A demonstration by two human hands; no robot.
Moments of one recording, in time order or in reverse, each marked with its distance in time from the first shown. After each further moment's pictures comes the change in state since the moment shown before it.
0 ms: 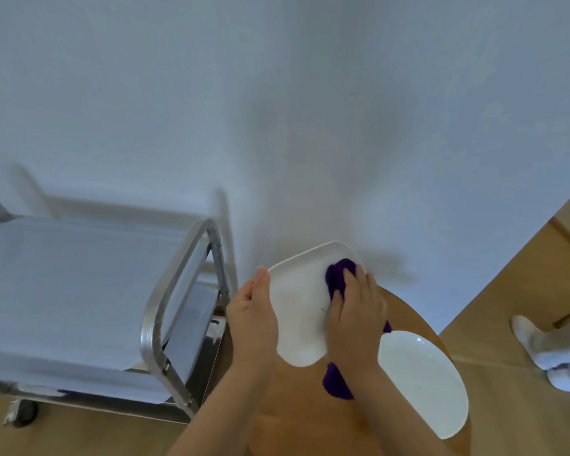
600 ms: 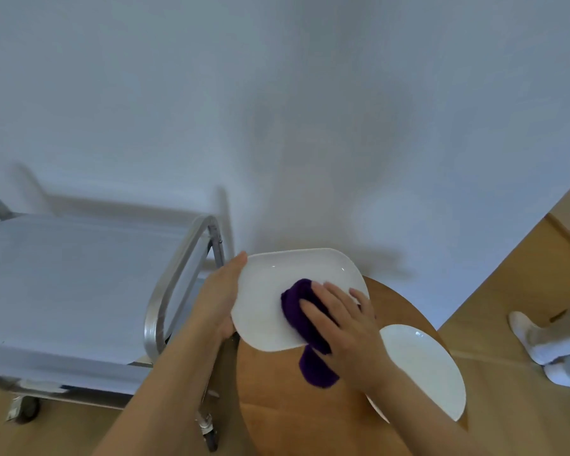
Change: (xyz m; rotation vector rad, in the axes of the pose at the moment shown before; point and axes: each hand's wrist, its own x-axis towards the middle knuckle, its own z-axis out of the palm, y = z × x) left_hand 0.047 0.026 -0.036 0.053 -0.136 -0.351; right_hand -0.017 0.028 -0.015 -0.127 -0.058 -0.841
